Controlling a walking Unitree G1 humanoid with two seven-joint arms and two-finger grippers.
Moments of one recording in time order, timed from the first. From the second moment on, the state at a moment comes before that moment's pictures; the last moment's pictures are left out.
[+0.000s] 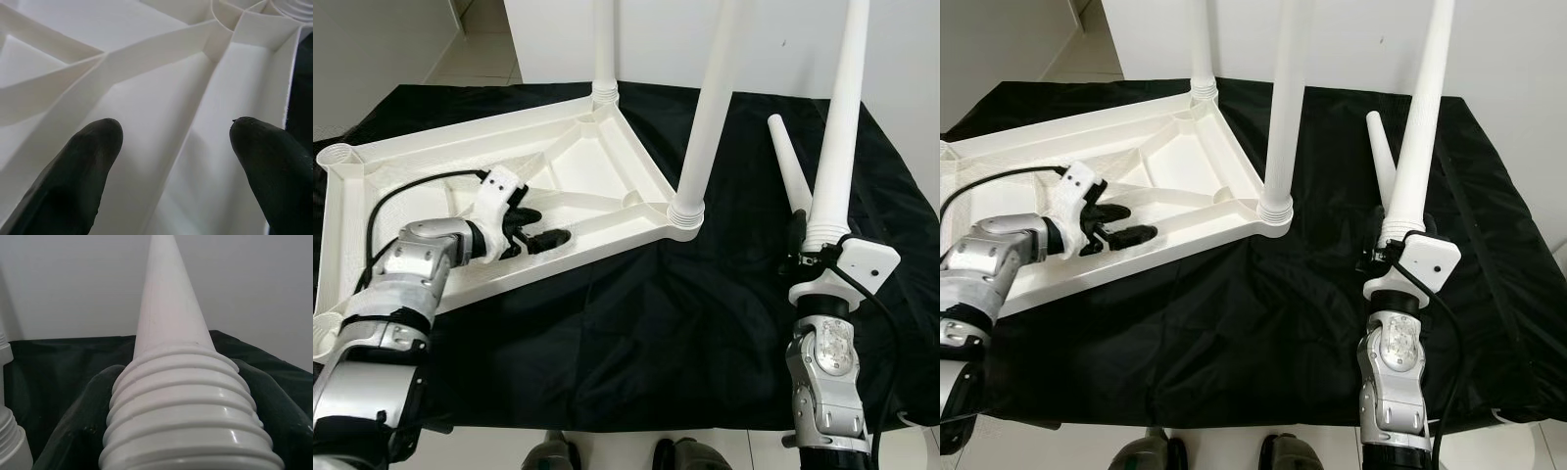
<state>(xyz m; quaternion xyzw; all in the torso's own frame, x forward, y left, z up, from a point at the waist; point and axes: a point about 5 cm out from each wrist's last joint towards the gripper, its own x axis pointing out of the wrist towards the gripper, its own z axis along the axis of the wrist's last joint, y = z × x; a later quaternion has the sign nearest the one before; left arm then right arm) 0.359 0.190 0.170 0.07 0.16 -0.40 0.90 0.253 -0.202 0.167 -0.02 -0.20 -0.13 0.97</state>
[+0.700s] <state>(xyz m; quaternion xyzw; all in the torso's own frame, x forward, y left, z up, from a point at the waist) 0.367 0.180 0.143 0.11 0.20 -0.31 0.92 0.253 -0.203 0.168 -0.02 -0.19 -0.13 0.97</state>
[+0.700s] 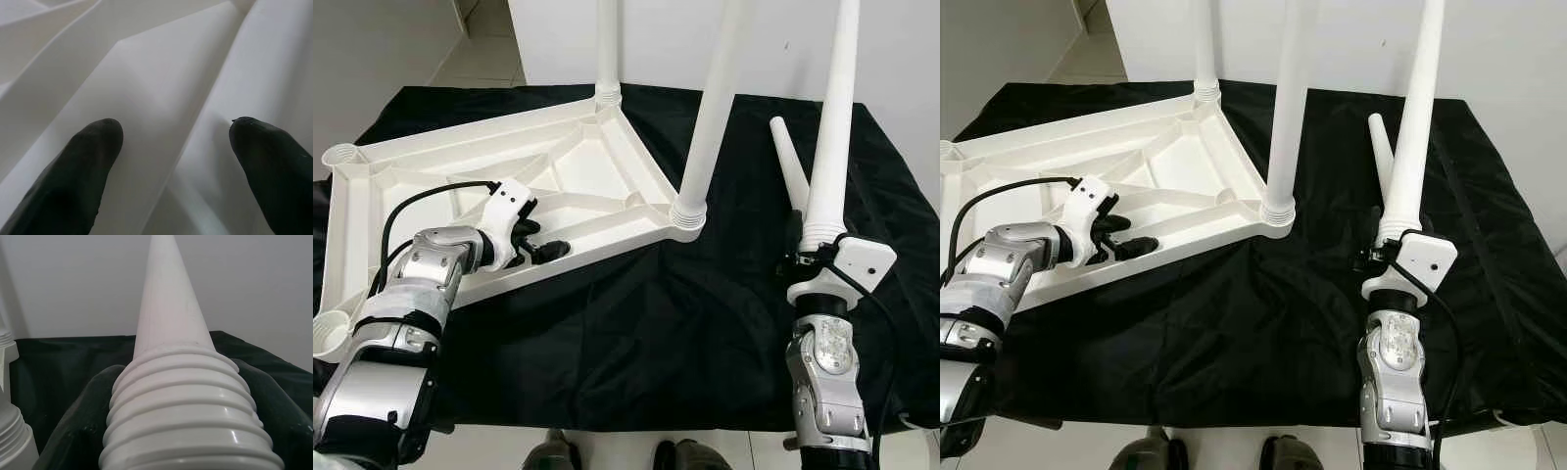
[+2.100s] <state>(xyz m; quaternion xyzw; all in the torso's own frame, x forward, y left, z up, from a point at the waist) 0.363 0.118 0.158 0.06 0.10 -0.32 0.94 0.254 -0.201 0.169 -0.03 -0.19 -0.13 0.97</state>
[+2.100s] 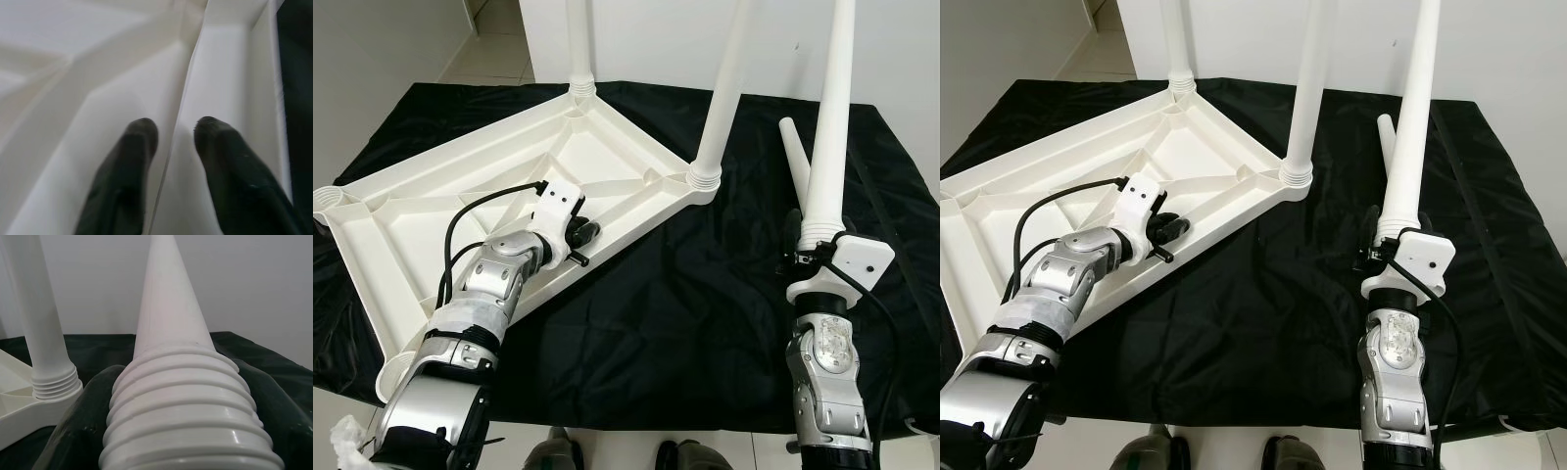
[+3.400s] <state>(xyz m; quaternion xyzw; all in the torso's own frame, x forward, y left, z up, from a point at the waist) 0.352 0.286 0.191 0.42 0.21 -0.26 0.84 0.254 -0.203 0.169 -0.03 -0.19 -0.12 0.97</state>
